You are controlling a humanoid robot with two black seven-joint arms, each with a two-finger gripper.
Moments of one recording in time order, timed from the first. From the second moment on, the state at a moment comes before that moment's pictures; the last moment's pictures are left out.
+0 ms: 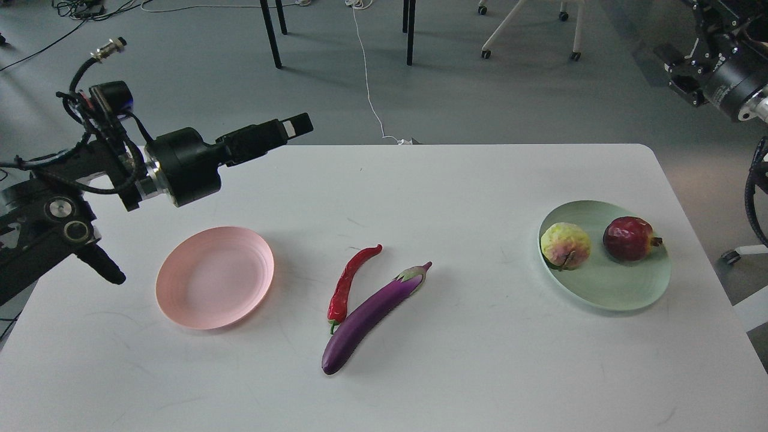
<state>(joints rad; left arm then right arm) -0.66 0.73 -0.74 -1.54 1.40 -0.30 -0.27 1.03 -0.78 0.24 0.82 -0.19 0.26 0.46</state>
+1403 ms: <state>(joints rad) -0.53 0.41 -0.38 -1.47 2.18 -0.25 -0.05 0.57 -0.67 0.57 0.82 0.15 0.49 0.49</state>
